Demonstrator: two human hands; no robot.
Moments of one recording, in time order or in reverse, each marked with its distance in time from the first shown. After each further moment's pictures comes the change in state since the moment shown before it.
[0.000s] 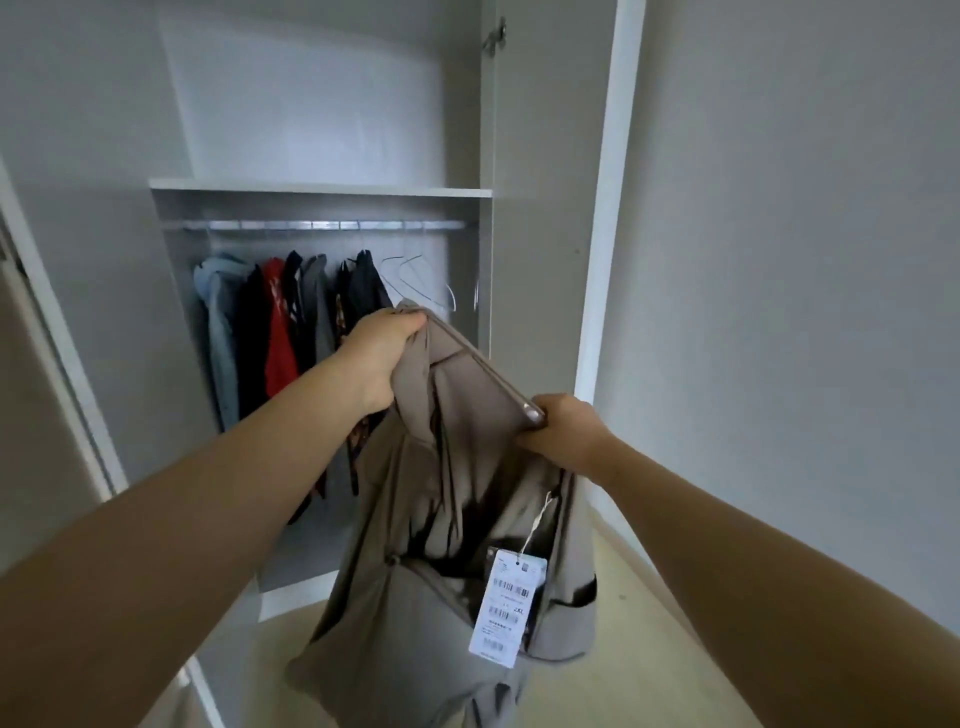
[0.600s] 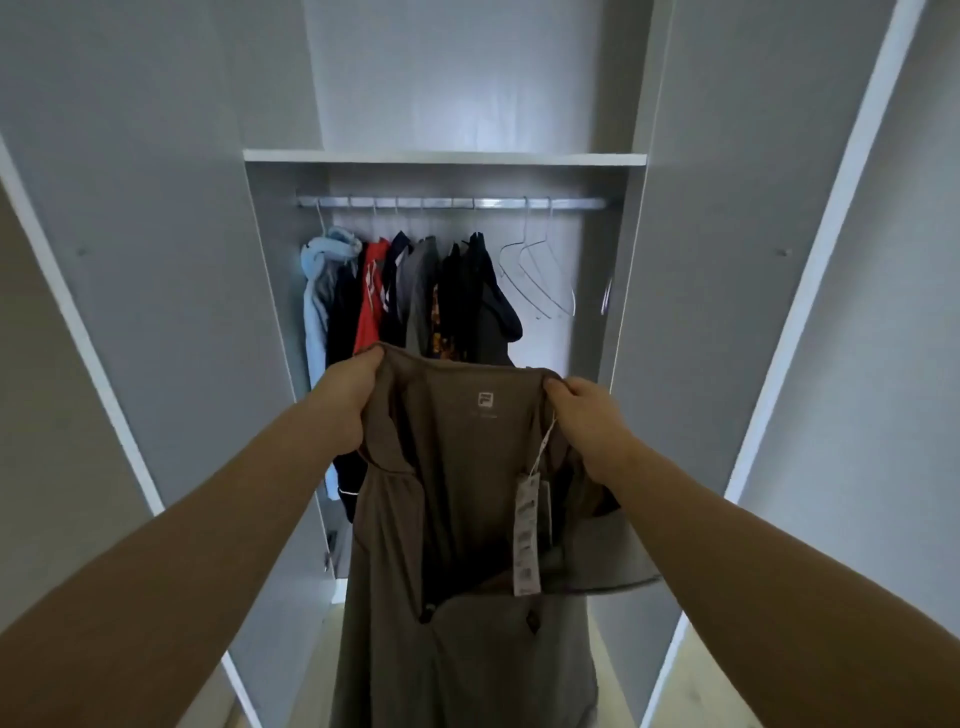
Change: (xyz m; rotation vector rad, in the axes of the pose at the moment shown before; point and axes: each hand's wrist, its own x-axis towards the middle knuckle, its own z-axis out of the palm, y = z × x) left_hand 0.191 -0.035 -0.057 -0.020 0.530 -0.141; right_hand 0.272 0.020 0.083 0.484 -0.022 -0.012
